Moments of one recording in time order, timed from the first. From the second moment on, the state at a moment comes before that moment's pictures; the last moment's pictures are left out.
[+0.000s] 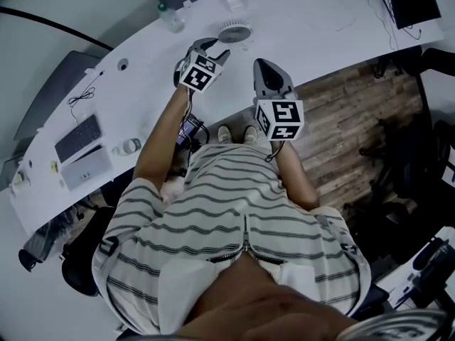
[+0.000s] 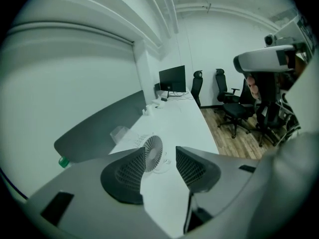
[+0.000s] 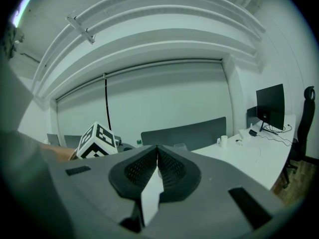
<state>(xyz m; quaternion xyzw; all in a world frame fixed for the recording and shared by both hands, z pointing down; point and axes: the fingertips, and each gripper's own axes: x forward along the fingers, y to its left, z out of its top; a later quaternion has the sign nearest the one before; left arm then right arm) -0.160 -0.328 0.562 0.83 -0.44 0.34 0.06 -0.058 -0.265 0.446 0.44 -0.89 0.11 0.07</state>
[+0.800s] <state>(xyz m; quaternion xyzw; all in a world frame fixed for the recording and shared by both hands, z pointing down) -0.161 -0.385 0.585 0.85 -0.28 0.45 -0.01 -0.053 -0.270 0.456 0.44 -0.88 0.13 0.07</state>
